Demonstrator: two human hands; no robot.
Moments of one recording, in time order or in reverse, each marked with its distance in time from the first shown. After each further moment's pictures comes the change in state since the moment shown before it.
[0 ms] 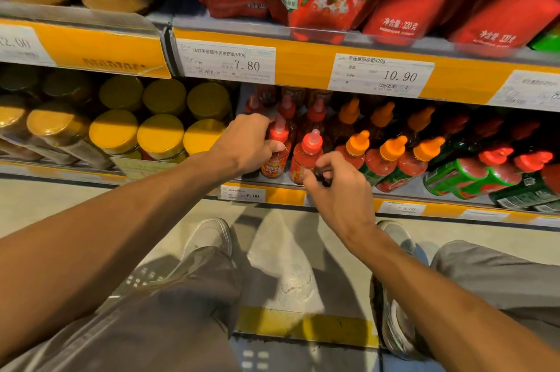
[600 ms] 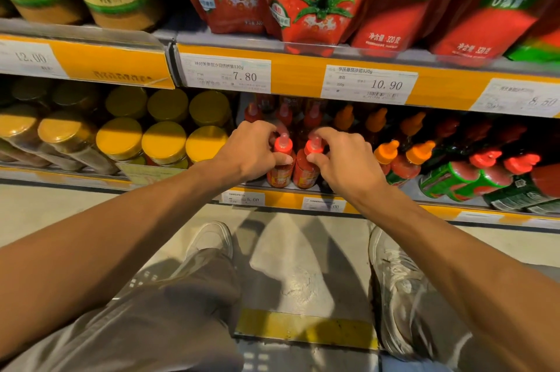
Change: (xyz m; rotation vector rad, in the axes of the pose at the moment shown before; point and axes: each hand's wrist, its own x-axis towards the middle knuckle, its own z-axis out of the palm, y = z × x) left_hand -0.006 0.008 0.002 -0.037 0.010 -0.008; right_hand 0.057 -0.019 -0.037 -0.246 -0.237 -0.124
